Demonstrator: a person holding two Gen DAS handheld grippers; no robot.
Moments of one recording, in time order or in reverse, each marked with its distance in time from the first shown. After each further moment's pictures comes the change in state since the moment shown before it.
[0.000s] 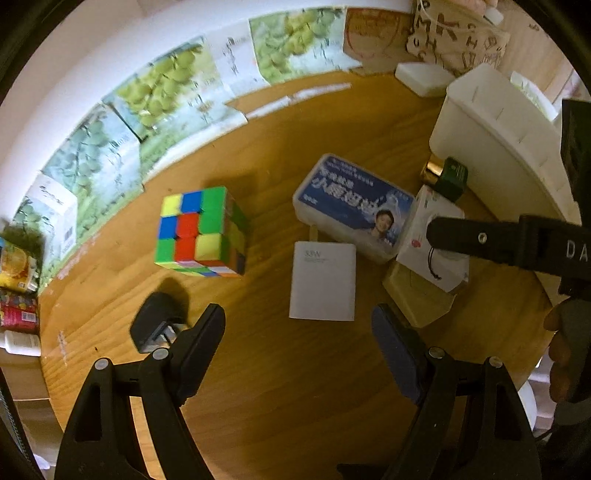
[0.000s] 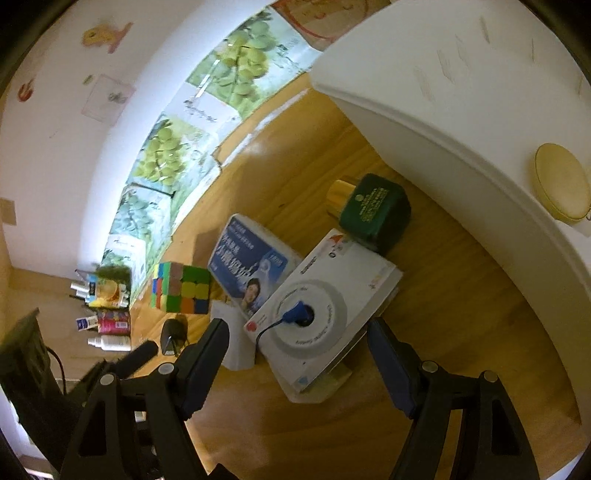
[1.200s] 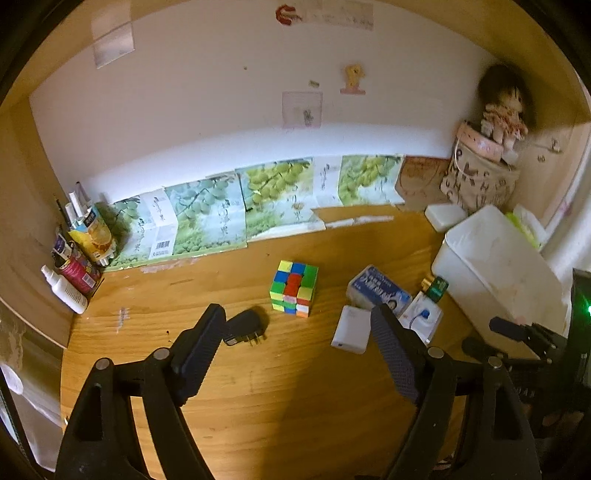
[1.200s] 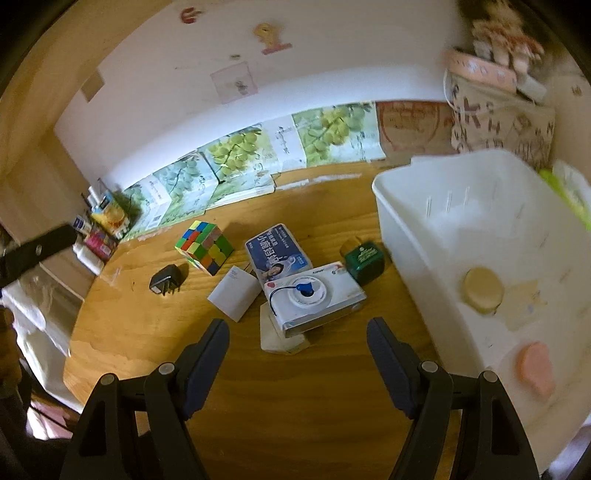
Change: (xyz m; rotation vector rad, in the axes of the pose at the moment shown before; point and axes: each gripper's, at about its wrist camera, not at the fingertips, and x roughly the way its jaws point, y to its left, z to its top) left arm -0.139 0.041 -0.062 -0.275 -0.409 0.084; right arm -0.085 0.034 -0.070 -0.500 -0.246 -0.126
